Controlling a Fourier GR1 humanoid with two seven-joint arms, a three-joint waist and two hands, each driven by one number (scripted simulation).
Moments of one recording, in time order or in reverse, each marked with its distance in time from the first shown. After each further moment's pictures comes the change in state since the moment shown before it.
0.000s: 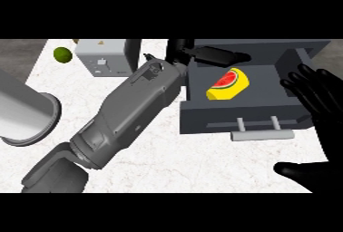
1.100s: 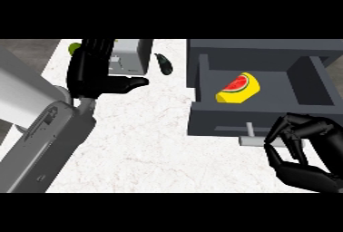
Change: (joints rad) left arm 0.621 0.385 0.107 -0.737 0.040 0.009 0.166; right arm 0.094 -0.134 0.099 0.027 0.353 0.138 -0.066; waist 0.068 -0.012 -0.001
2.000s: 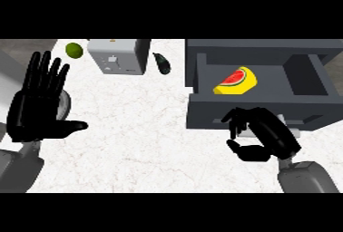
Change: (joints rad) left arm 0.414 0.156 0.167 -0.211 0.031 -0.248 -0.049; right arm -0.135 -0.031 0.245 0.445 0.646 -0.177 -0.291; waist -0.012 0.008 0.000
